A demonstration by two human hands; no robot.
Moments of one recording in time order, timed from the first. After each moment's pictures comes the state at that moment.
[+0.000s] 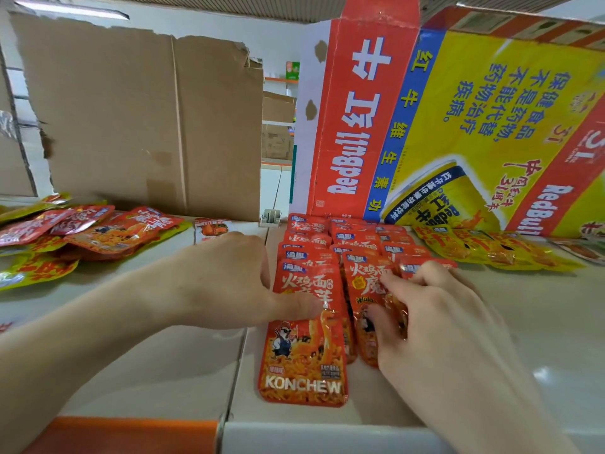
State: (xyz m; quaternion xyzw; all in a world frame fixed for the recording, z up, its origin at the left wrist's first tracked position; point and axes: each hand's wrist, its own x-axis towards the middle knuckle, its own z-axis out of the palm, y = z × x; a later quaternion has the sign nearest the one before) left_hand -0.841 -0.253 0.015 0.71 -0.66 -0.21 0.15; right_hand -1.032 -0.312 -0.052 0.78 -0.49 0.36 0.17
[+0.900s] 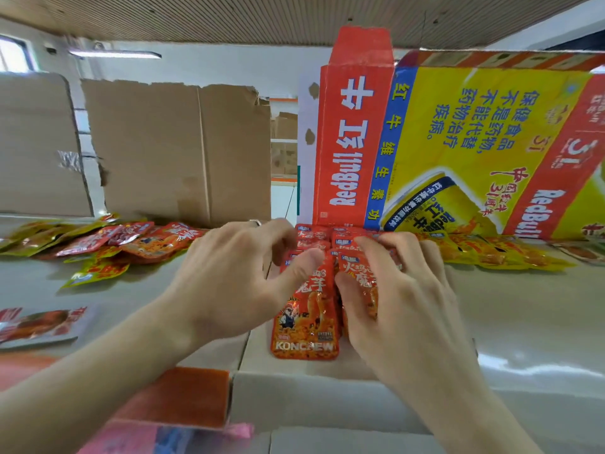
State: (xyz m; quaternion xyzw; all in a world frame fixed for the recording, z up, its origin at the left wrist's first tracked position) left_hand -0.854 -0.226 0.003 0.66 -0.67 0.16 0.30; right_hand -1.034 -0.290 -0.035 0.80 -0.40 0.43 0.09
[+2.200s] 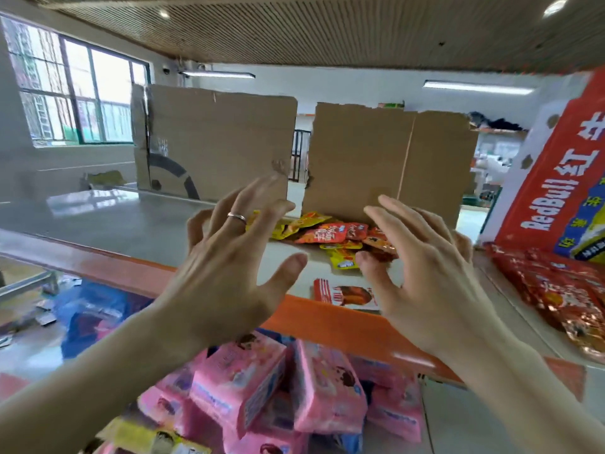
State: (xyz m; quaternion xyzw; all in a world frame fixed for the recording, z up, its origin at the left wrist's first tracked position) left_hand -0.616 -0.014 -0.023 0.71 -0.58 0.26 0.31; right_hand -0.801 -0.145 -0.013 0.88 -0.26 0.39 0.05
